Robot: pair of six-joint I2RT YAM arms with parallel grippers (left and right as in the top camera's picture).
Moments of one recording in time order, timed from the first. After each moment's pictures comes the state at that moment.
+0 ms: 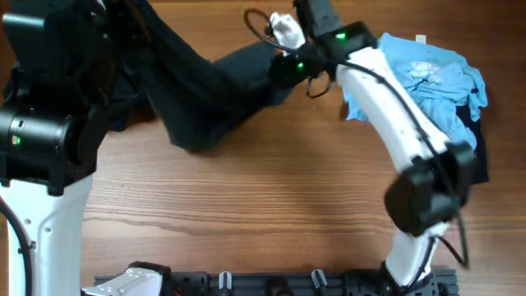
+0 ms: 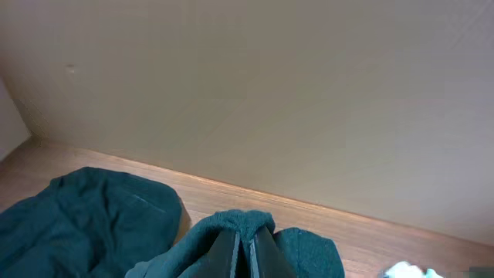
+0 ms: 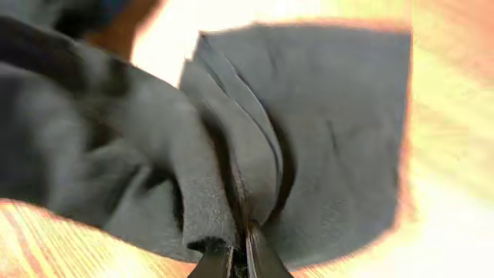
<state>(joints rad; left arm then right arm) -0.21 1.38 1.93 -0.85 -0.27 -0.30 0.41 2.00 1.89 -0.94 -0.33 -0.10</state>
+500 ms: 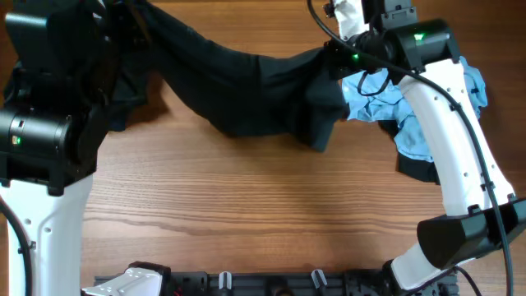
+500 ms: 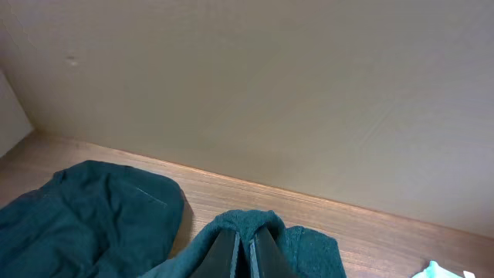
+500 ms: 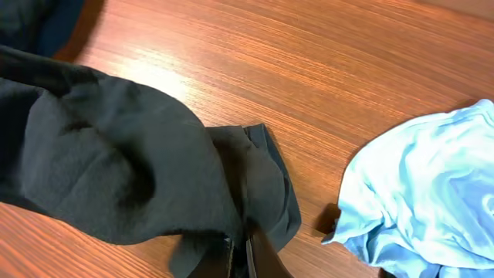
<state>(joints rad) -0.21 1.38 1.93 -0.87 -0.27 -0.30 0.27 1.77 1.89 -1.11 -0.17 -0.07</state>
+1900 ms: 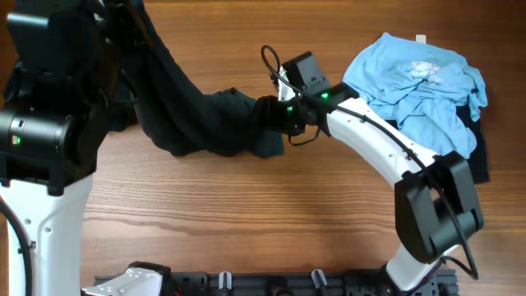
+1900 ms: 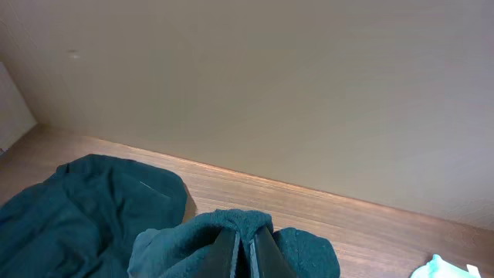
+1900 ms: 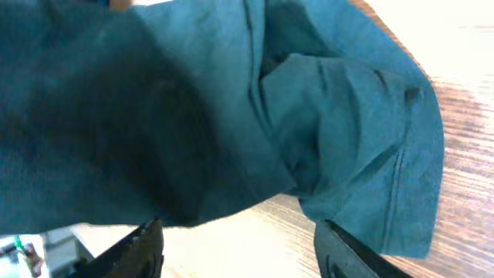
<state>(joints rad) -0.21 1.38 1.93 -0.90 -0.27 -0.30 0.50 1.85 1.31 -0.52 -0.49 0.62</state>
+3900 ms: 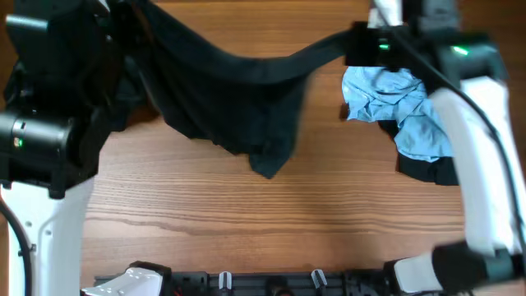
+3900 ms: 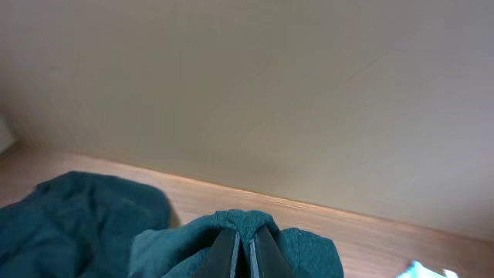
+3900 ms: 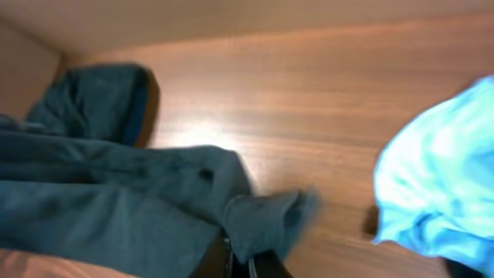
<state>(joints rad) -0.25 1.37 1.93 -0.84 -0.27 -0.30 0.18 1.60 1.88 -1.07 -0.29 0.23</state>
